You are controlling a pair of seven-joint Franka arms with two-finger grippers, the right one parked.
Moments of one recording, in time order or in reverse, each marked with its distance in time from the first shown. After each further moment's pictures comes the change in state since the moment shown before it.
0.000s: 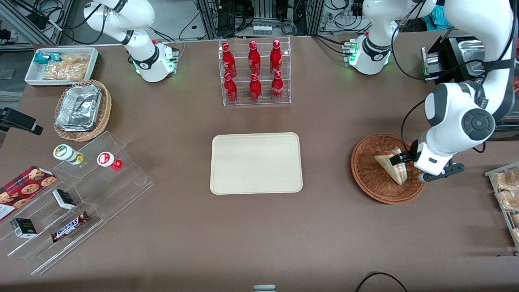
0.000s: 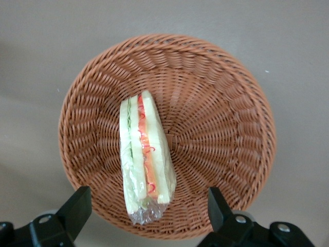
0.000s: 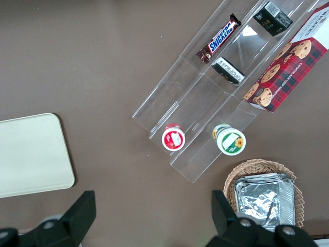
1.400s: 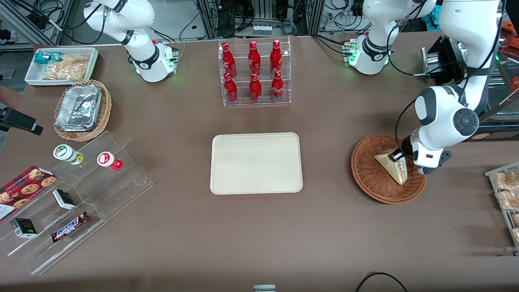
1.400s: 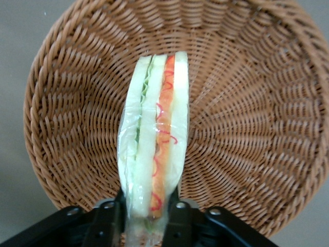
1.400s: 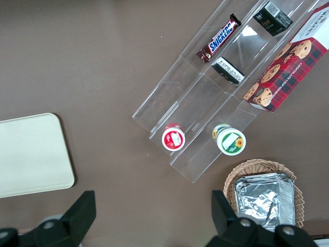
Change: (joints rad) arm 0.016 0.022 0.020 -0.154 -0.120 0.171 -0.137
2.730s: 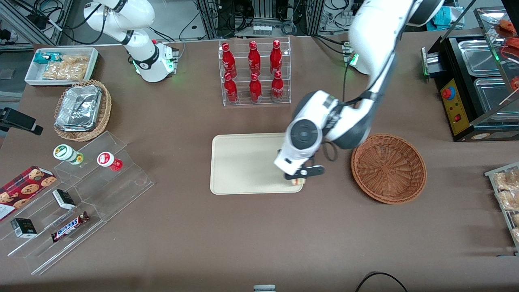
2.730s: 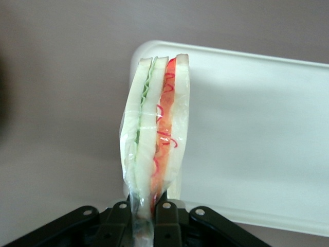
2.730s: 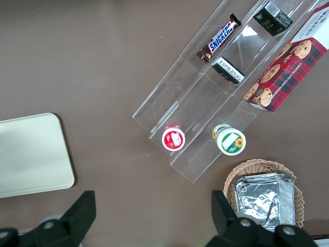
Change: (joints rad) arm -0.622 0.450 -0.070 0.863 0.067 -0.507 -0.304
